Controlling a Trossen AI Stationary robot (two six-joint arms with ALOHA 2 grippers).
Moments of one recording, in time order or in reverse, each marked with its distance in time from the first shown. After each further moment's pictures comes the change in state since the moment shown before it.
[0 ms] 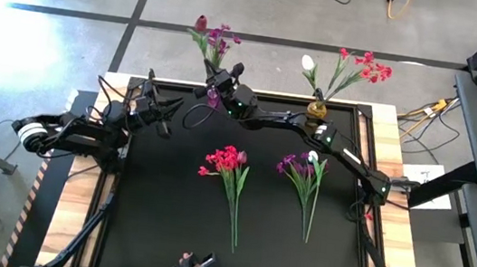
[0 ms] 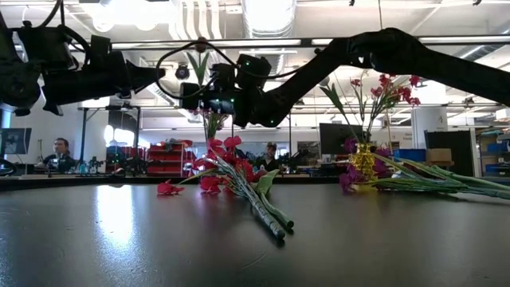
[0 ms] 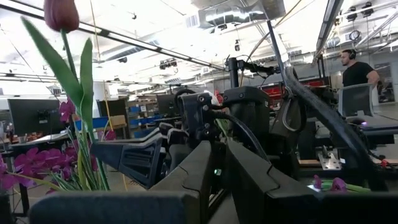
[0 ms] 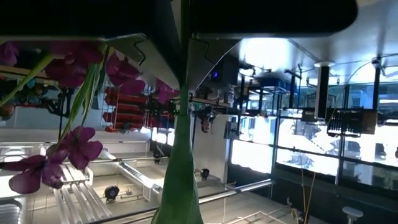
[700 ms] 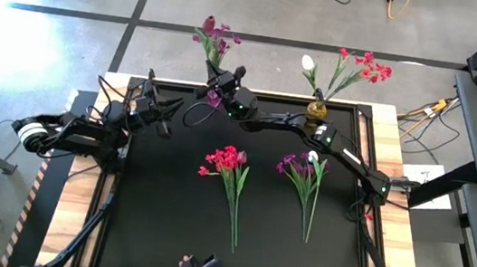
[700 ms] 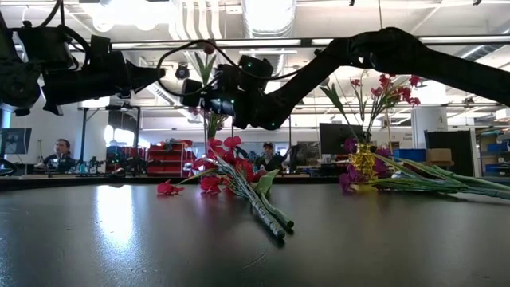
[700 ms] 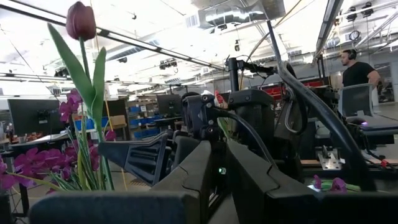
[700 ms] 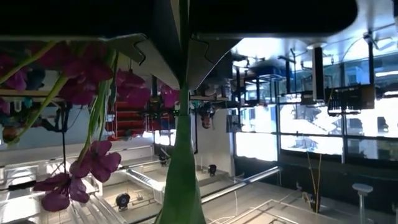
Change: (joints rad) left arm 0.000 0.000 0.000 0.000 0.000 0.000; right arm 0.006 0.000 -0.029 0.057 0.047 0.112
